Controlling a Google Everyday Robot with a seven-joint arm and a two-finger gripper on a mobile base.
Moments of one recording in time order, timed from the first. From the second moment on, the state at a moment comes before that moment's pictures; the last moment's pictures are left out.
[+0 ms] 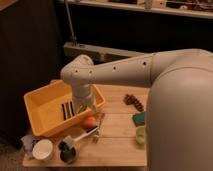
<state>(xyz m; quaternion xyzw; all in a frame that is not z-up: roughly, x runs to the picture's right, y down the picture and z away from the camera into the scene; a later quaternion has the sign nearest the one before) -0.102 0.101 0.704 -0.26 0.23 0.64 0.68</state>
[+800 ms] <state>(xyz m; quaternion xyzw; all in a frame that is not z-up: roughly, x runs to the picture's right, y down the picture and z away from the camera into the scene) -0.099 0.101 0.702 -0.26 0.21 0.64 0.69</state>
